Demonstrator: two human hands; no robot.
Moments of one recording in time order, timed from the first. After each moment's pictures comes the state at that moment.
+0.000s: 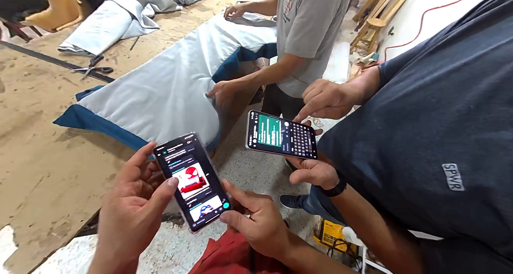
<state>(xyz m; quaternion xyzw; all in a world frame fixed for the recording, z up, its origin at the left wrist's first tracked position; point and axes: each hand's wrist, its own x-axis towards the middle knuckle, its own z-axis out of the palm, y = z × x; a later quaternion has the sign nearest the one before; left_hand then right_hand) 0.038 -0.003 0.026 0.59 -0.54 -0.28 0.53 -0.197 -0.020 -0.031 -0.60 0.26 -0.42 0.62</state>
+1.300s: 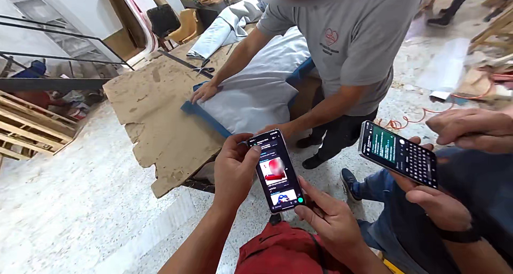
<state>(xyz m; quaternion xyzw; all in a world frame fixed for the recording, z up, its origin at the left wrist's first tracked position) 0.031 0.002 0.049 0.65 -0.42 -0.24 0.59 -0.189 -0.018 -0.047 -0.66 0.24 -0.41 0.58</state>
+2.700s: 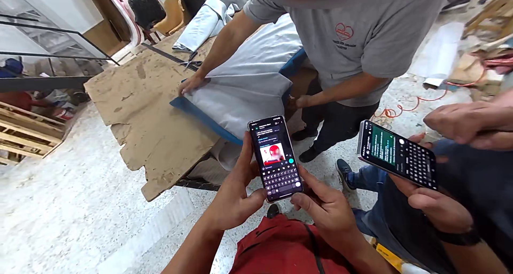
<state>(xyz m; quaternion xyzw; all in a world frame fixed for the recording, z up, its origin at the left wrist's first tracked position) 0.040 0.011 0.021 0.48 -0.59 -0.44 0.47 -0.190 -0.036 -0.046 -0.60 0.26 -0.42 0.63</state>
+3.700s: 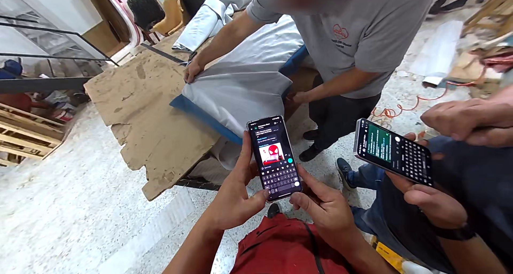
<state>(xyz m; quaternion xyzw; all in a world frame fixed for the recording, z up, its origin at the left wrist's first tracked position) 0.043 0.016 0.017 0.48 -0.60 -0.44 0.46 -0.188 -0.031 -0.047 -0.60 0.26 -0.42 0.63</state>
